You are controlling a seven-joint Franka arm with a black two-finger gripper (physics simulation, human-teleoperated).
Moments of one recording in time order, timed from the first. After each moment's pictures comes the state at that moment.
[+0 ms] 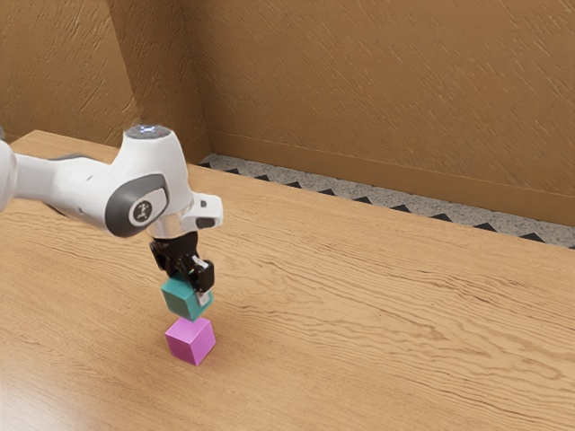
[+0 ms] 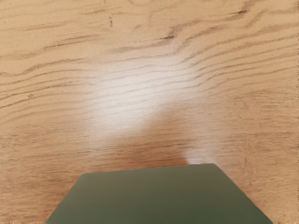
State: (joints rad) arm 0.01 -0.03 -0.07 -2.30 0.02 2.26 0.08
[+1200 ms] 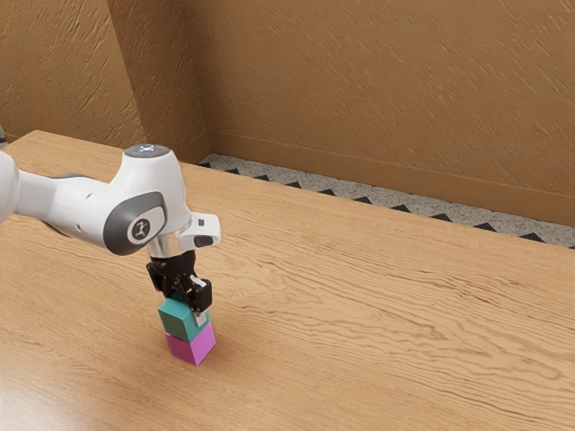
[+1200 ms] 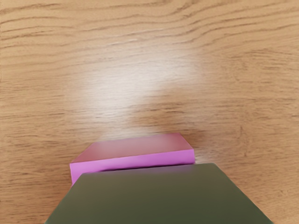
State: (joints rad) arm 0.01 -0.03 -0.06 -2.37 -0.01 2.29 0.06
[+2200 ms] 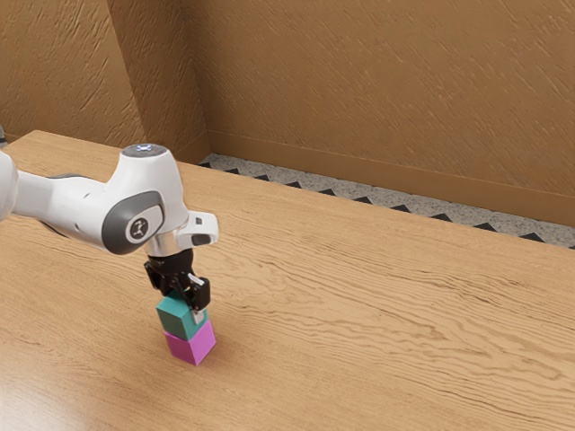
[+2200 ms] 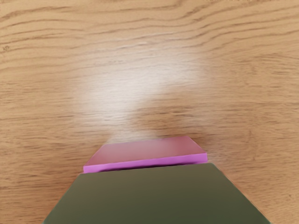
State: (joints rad) arm 0.02 -0.03 -0.06 -2.37 -0.01 2.29 0.07
